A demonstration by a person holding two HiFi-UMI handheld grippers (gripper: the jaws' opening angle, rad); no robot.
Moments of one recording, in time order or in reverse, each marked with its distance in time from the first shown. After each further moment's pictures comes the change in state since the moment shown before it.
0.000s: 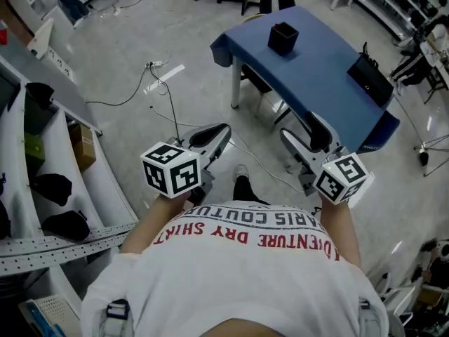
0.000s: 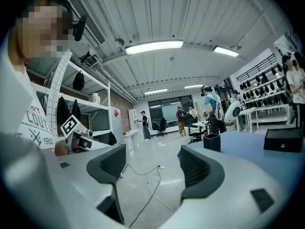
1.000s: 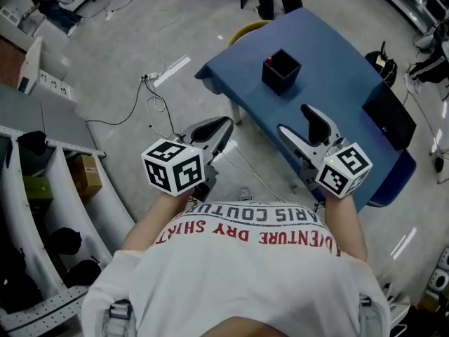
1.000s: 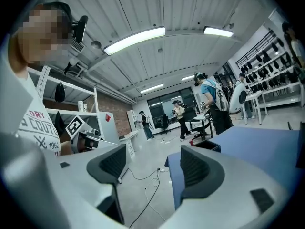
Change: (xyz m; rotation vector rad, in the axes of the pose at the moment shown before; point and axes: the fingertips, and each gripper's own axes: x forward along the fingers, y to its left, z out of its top) left arm 0.223 0.127 0.124 -0.004 0.084 0.059; right arm 0.169 -0.216 0.036 0.123 0.024 0.094
